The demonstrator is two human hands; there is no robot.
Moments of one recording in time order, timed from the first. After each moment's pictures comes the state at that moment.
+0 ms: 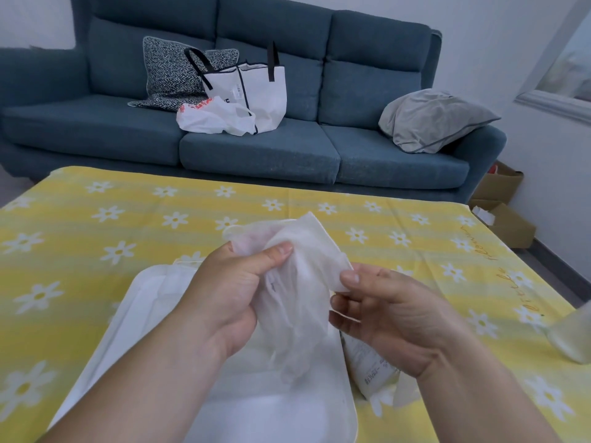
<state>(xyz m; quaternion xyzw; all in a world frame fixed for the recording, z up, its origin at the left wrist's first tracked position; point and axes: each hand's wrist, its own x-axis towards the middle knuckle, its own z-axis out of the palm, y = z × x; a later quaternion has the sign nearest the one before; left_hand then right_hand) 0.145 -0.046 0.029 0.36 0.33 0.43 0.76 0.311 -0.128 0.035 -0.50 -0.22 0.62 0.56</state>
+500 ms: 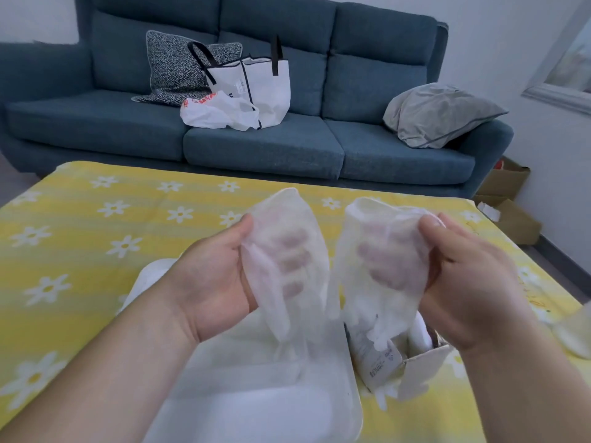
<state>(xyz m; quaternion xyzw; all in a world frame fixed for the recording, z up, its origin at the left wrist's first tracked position) 0.119 -0.024 0.027 0.30 0.25 0.30 0.87 0.329 -0.137 0.066 -0.47 -0.25 0.45 0.71</state>
